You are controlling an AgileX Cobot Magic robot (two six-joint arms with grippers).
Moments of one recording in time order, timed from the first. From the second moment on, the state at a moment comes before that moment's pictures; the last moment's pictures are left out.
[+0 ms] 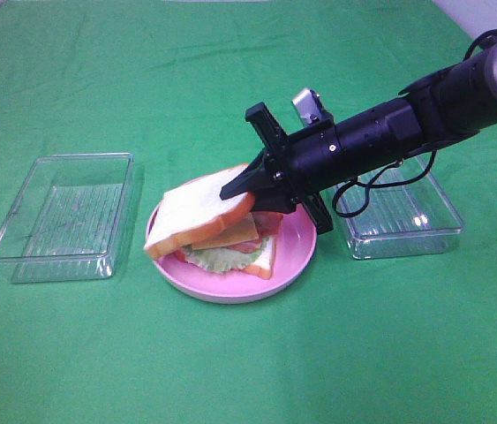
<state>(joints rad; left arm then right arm) -0.47 0.00 -0.50 -0.09 1.06 0.10 0.32 2.11 -1.18 1.43 0.84 -0.54</state>
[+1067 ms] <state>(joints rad) -0.47 0.00 -0.50 -0.09 1.06 0.10 0.32 1.98 -1.18 0.91 0.75 -0.40</state>
